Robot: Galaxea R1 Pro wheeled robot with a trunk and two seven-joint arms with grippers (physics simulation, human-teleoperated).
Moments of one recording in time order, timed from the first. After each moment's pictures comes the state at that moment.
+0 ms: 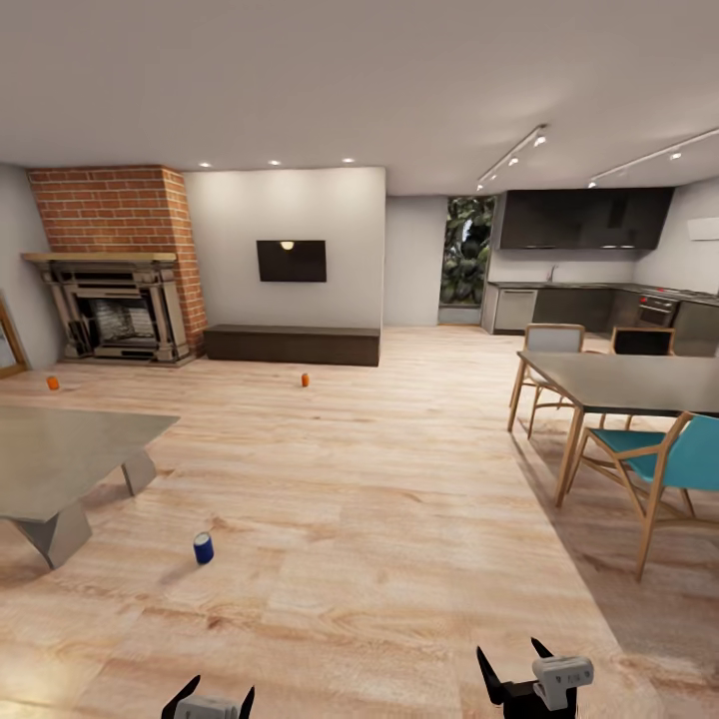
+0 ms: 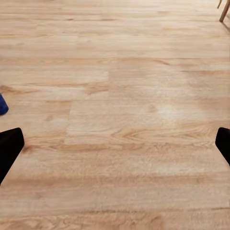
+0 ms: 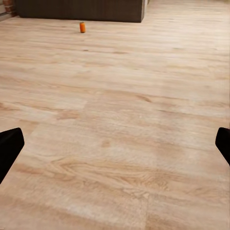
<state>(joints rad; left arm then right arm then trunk) 0.12 0.05 0.00 -1.04 0.01 -0.25 -0.16 0.14 -0.04 -0.10 -1.23 -0.01 -0.21 0.24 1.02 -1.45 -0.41</state>
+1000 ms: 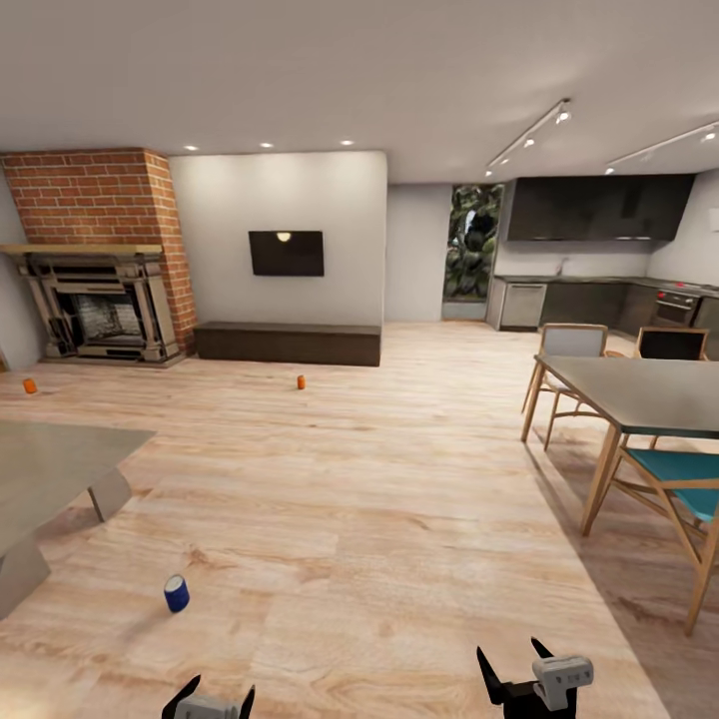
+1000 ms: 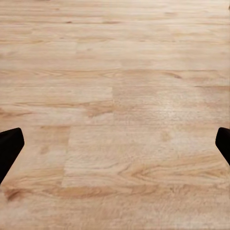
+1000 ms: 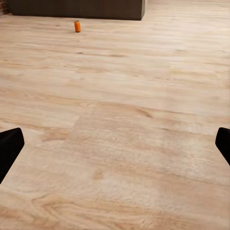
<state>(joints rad) 0.12 0.05 0.00 -1.04 0.01 -0.25 -0.16 0.14 -0.04 -0.10 -1.23 -0.01 -0.21 0.24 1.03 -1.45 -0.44</state>
